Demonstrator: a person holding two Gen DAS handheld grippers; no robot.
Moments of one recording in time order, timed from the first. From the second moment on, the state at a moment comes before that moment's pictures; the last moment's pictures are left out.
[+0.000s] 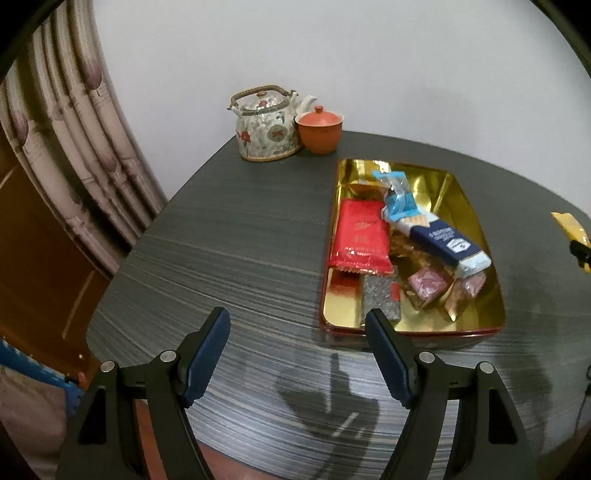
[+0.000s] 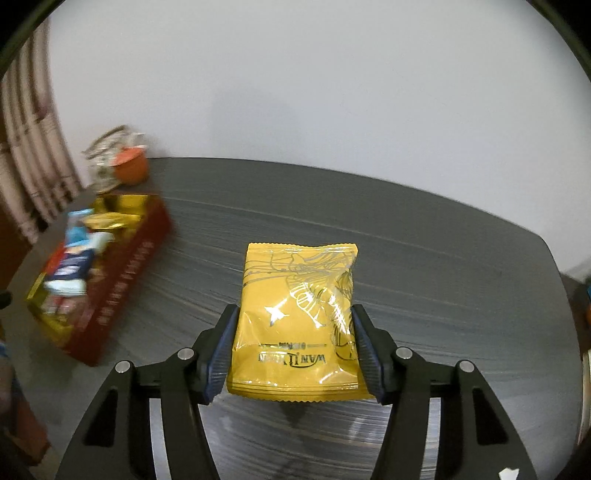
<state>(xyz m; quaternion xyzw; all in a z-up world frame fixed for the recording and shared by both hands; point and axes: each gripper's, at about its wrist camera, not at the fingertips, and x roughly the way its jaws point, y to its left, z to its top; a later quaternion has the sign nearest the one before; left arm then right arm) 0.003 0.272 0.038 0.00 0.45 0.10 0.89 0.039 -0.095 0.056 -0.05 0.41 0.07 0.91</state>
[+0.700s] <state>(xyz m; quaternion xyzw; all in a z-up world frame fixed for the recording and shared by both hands) -0.001 0.287 0.041 -0.01 0.45 0.12 0.88 0.047 0.087 0.062 -0.08 0.41 0.21 0.88</state>
